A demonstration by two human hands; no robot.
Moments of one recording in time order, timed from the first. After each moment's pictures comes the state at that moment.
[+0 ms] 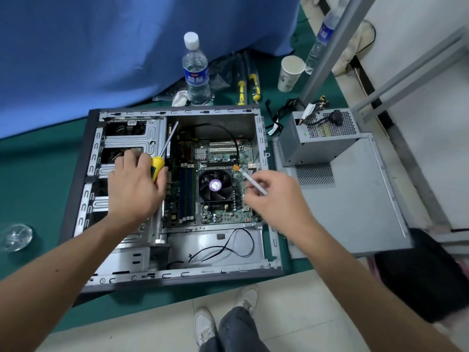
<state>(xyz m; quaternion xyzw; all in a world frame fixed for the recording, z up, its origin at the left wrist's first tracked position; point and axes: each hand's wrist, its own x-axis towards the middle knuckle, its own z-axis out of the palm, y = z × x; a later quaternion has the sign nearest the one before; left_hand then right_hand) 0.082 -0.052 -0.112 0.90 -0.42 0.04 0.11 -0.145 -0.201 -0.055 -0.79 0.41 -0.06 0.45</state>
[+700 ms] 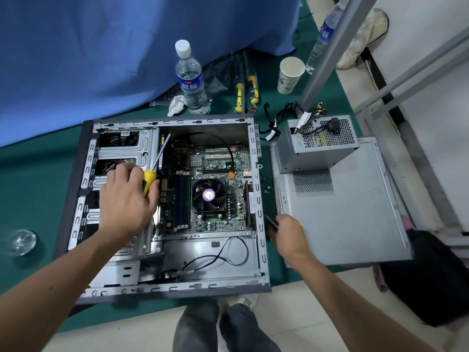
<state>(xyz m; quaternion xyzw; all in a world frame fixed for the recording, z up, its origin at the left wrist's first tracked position) 0.082 -0.054 -0.112 0.90 -0.42 0.05 0.09 -0.210 -0.227 -0.187 -0.78 0.52 0.09 0.34</state>
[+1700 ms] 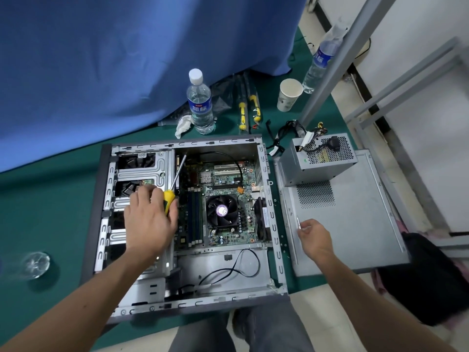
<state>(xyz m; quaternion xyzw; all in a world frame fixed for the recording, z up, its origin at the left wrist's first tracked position) 0.081 -0.055 -0.108 0.91 -0.40 -0.01 0.10 -0.227 -0.259 -0.186 -0.64 0.68 0.06 0.36</state>
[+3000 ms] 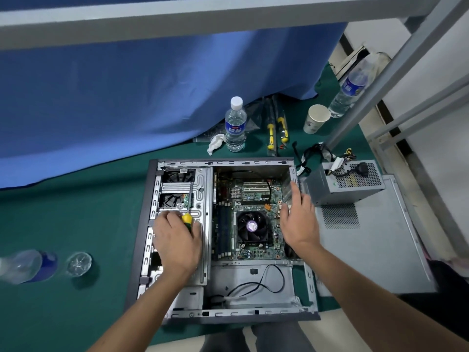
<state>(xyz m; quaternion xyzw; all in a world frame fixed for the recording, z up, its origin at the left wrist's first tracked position) 0.073 -0.037 -0.078 0.96 -0.20 -0.10 0.19 -0.085 -0.233 -0.109 -0.82 0.53 -0.05 0.22</state>
